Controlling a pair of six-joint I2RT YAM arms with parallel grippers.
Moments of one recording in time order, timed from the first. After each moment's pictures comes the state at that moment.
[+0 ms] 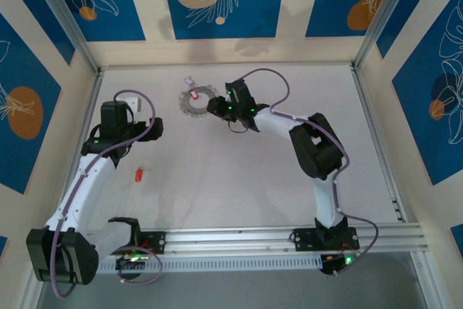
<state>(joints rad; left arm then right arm) -0.07 1.07 0.89 -0.53 0.04 -0.11 0.61 2.09 1.46 0.03 -0.24 0.87</state>
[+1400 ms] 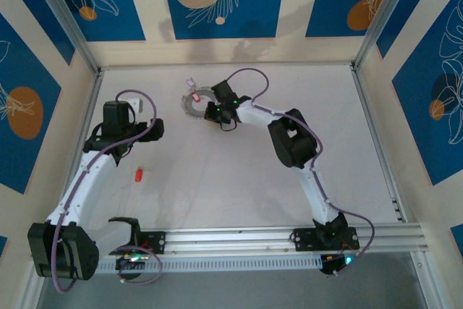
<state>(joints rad) -0.07 1.10 0.89 -0.53 0.05 -0.12 0.63 2.36 1.79 -0.32 -0.18 0.74</state>
